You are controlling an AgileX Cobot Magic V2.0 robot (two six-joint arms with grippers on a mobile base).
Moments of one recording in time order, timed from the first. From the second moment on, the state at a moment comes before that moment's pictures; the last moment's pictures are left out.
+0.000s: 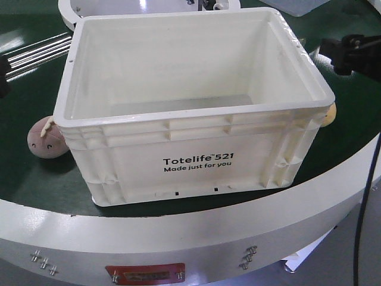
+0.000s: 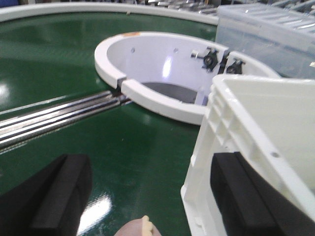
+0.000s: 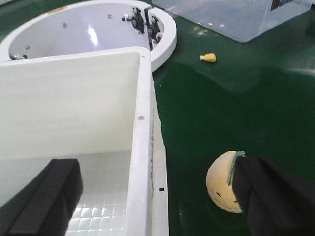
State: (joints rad) left arm -0.02 1.01 -0.64 -0.24 -0.05 0.13; right arm 0.17 1.09 -0.95 -0.07 0.39 0.11
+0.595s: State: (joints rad) left arm -0.02 1.24 -0.76 -0.18 0.04 0.13; right arm -0.04 1.32 -1.07 -0.24 0.47 0.38
